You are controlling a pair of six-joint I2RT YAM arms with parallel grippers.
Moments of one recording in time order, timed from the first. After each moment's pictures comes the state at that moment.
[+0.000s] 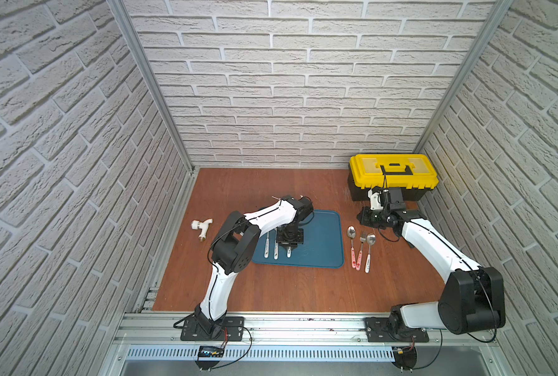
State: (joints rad) left arm -0.65 2.10 1.60 -1.17 0.09 -0.70; right arm 0.06 1.39 1.00 -0.57 -0.18 0.33
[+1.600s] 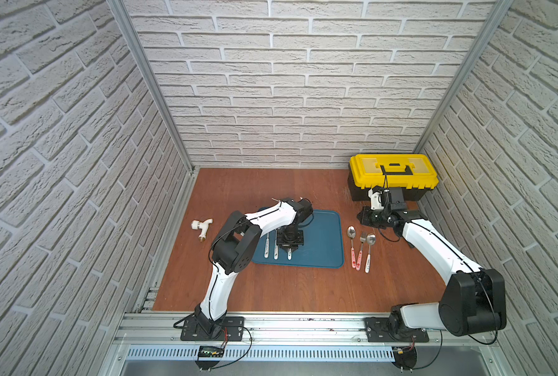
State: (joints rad) left arm -0.65 2.11 1.58 -1.14 0.11 -0.74; right arm 0.06 1.38 1.00 -0.57 -0.18 0.33
